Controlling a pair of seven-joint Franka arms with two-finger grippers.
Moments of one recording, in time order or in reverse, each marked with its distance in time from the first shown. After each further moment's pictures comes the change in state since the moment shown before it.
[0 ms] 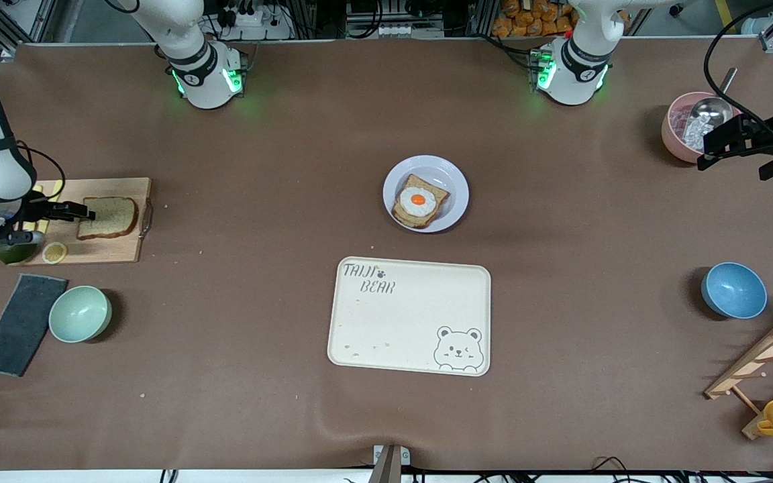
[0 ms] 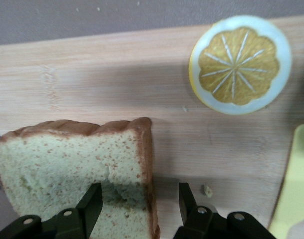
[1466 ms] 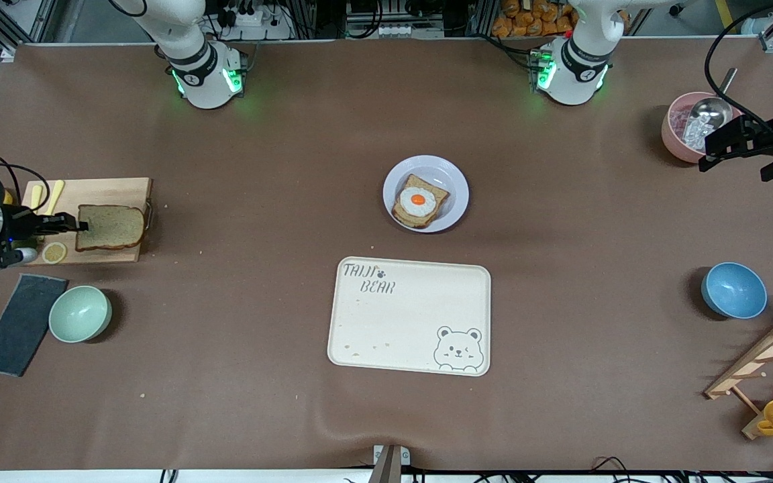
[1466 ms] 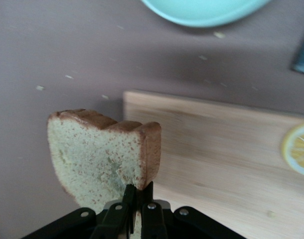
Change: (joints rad) left arm 0.002 0.001 0.001 0.000 0.000 0.008 0.000; right arm 0.126 0.000 0.034 0.287 0.077 -0.429 0.005
